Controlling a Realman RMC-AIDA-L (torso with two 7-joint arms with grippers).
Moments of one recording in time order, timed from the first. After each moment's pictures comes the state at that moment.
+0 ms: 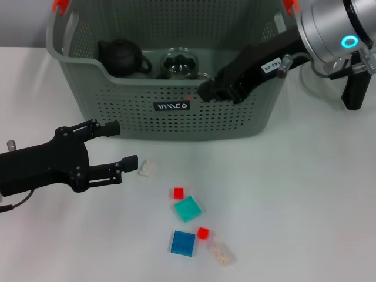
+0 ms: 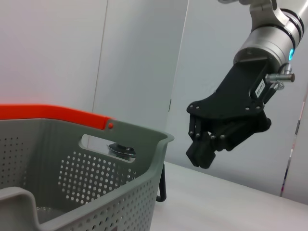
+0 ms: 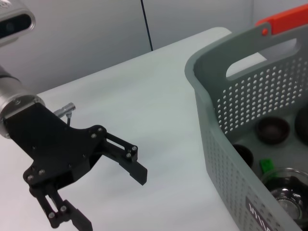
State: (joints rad) left arm -0.39 -2.16 0.38 0.83 2.07 1.83 -1.25; right arm 0.89 2.09 -1.16 -1.21 -2.26 -1.58 2.32
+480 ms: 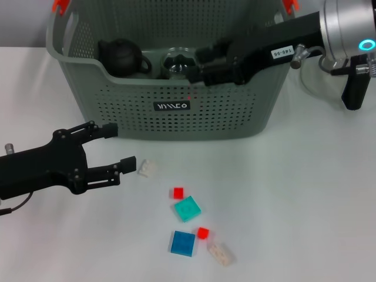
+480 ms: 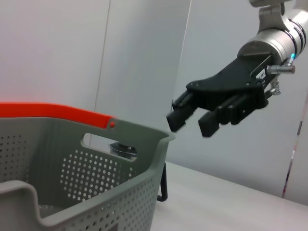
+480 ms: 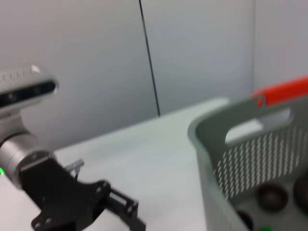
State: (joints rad) left arm -0.38 -2.16 0.38 0.82 2.07 1.83 -1.24; right arm 0.77 2.10 -1.11 -1.21 -2.04 -1.48 2.10
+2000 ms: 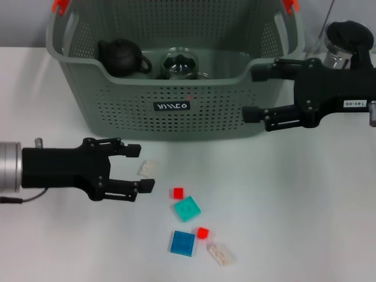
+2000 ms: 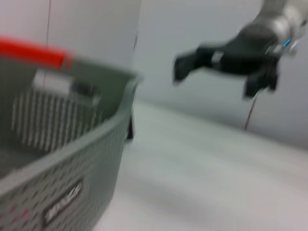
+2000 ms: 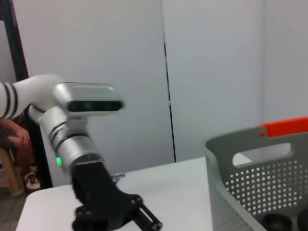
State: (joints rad) left arm -0.48 -2.16 0.51 0.93 2.25 1.80 -1.42; right arm 0.60 2.02 -0.94 -0.90 -1.78 -1.62 1.54
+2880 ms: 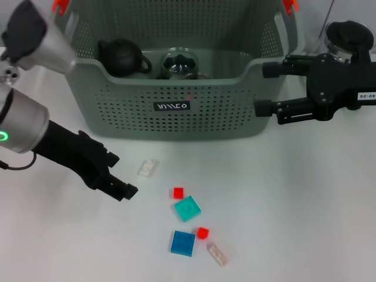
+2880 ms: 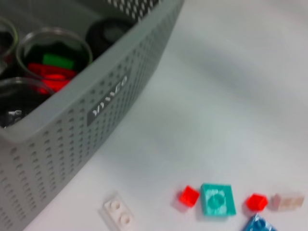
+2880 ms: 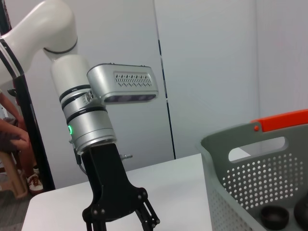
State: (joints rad) left arm -0.58 -2.17 0.93 1.40 2.57 1.85 -2.11; right arm 0.61 1.99 -0.94 -0.91 -1.78 -1.65 1.62
